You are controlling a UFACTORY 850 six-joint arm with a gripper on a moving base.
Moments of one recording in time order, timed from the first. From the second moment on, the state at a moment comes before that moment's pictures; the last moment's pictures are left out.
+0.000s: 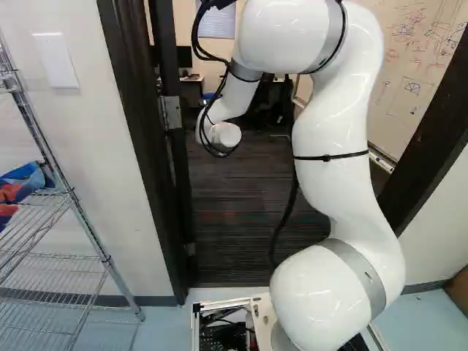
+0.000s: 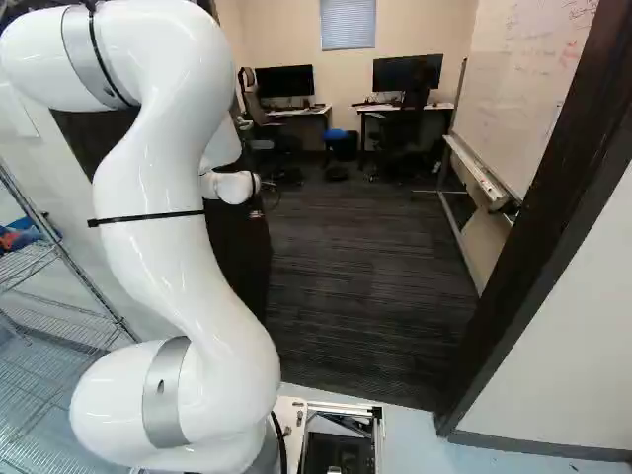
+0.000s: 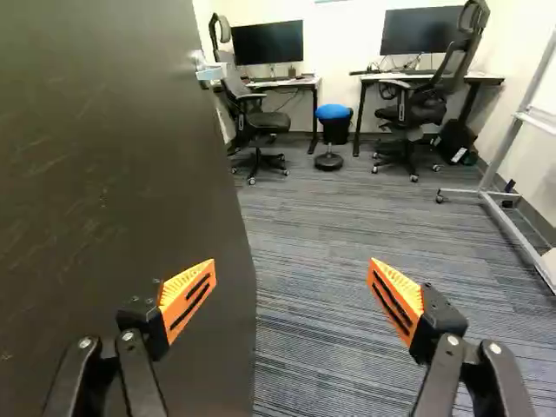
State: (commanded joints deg) arm 15.0 -27.2 -56.0 8.5 45.1 0.0
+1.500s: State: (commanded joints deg) arm 4.3 -16.3 -42.5 1.8 45.1 0.0
